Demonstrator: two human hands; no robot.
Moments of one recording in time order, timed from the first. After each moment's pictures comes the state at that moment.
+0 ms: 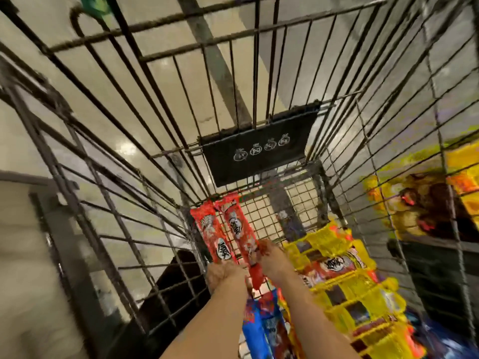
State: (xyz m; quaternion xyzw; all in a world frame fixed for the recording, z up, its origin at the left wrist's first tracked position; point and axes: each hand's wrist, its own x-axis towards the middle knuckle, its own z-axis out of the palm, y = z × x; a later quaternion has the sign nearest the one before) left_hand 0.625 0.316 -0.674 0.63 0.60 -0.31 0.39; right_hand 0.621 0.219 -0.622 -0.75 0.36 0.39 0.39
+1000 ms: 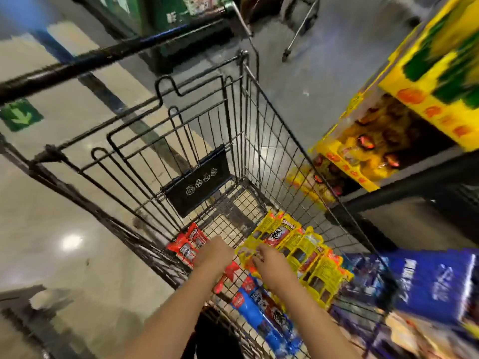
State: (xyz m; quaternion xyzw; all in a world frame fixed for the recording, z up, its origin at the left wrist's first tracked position) left_hand 0.674 0.324 -0.432 0.85 -0.14 -0.49 0.14; right_hand 0.555 0.238 -0.433 -0.81 0.44 0.22 0.34
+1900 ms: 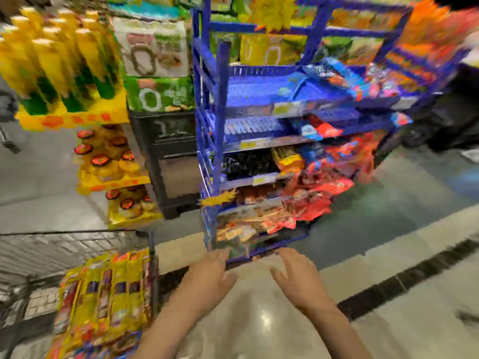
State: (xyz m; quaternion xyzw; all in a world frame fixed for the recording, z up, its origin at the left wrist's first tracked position) left_hand 0.196 0.269 -0.259 0.51 -0.82 -0.26 -0.02; right_hand -0.012 0.316 -0.278 -0.65 0.74 -0.07 0.18
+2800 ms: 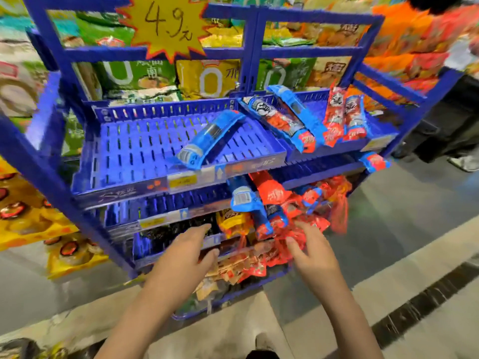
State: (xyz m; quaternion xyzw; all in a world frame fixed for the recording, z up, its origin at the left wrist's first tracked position) left_hand -0.023 0.058 -0.204 0.53 -0.81 -0.24 0.11; right_hand -0.269 0.112 -0.235 -0.55 0.77 -0.30 0.17
